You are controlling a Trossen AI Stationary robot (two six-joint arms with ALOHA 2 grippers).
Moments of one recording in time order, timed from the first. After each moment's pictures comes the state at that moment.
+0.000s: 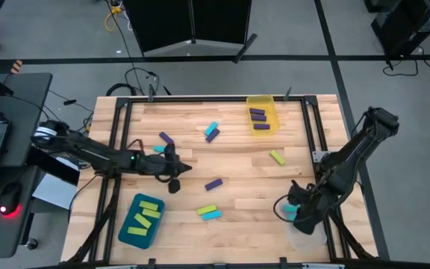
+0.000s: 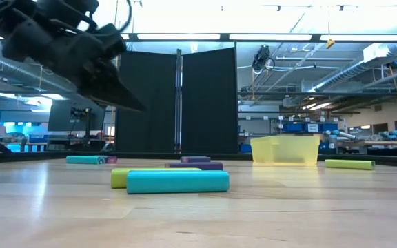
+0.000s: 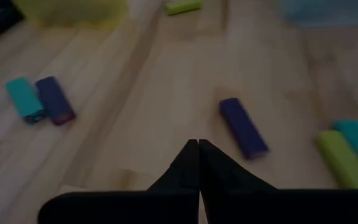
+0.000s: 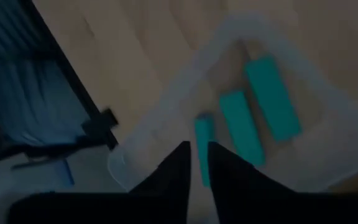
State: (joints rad) left arm -0.18 1.22 0.41 0.29 -0.31 -0.22; right arm 0.83 1.21 0.88 -0.88 -0.07 1.42
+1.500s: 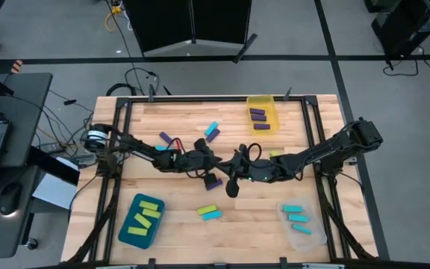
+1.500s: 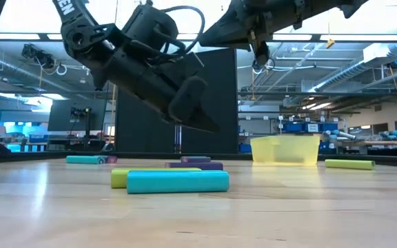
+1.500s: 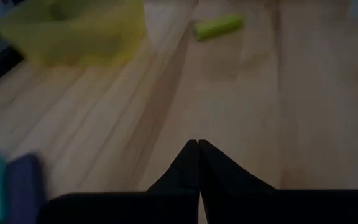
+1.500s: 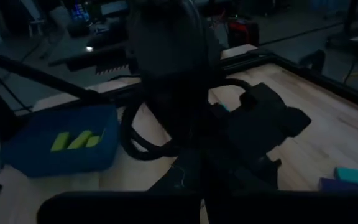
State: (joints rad) left arm -0.05 1.82 0.80 0.54 -0.34 -0.08; right arm 0.25 1.57 0.88 0.39 0.50 0.33
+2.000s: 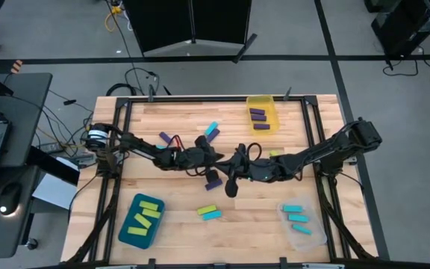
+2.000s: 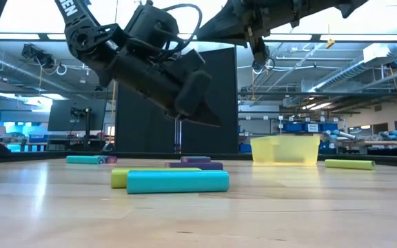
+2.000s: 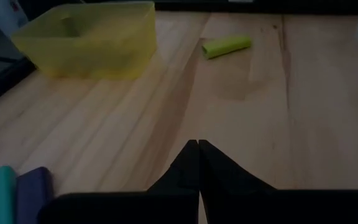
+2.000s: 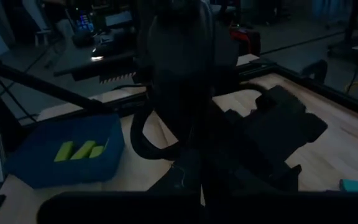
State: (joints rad) left arm -0.02 1.82 0.81 0.58 -0.34 -0.08; right arm 0.25 1.58 0.88 0.44 0.50 0.31
